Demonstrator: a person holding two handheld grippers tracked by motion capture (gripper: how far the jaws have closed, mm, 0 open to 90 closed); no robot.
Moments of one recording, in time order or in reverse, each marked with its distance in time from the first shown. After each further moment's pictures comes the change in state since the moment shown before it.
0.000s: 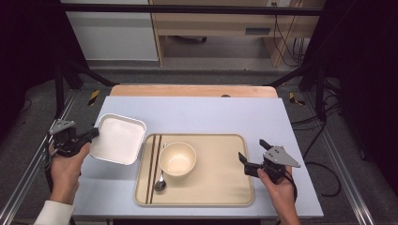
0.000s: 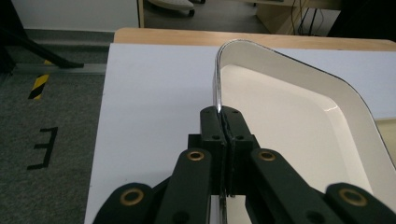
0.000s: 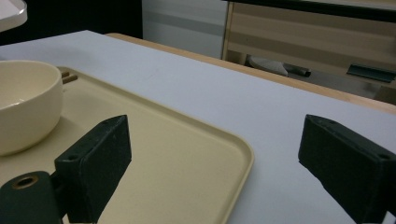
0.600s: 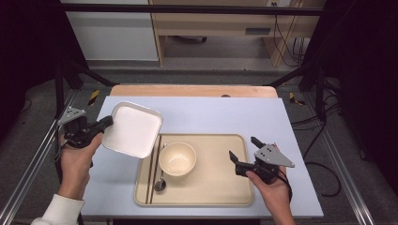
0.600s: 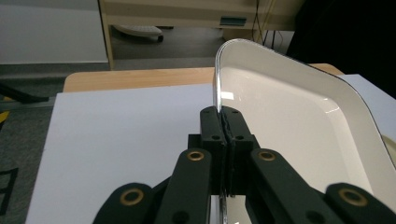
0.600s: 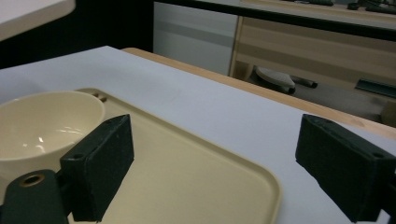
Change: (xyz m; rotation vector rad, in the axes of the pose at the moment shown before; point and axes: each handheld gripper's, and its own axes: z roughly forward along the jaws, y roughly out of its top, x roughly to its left) left arm -0.053 0.037 -0.008 -0.077 -0.109 0.043; right arm 0.034 0.038 -0.007 -0.021 0.030 -0.015
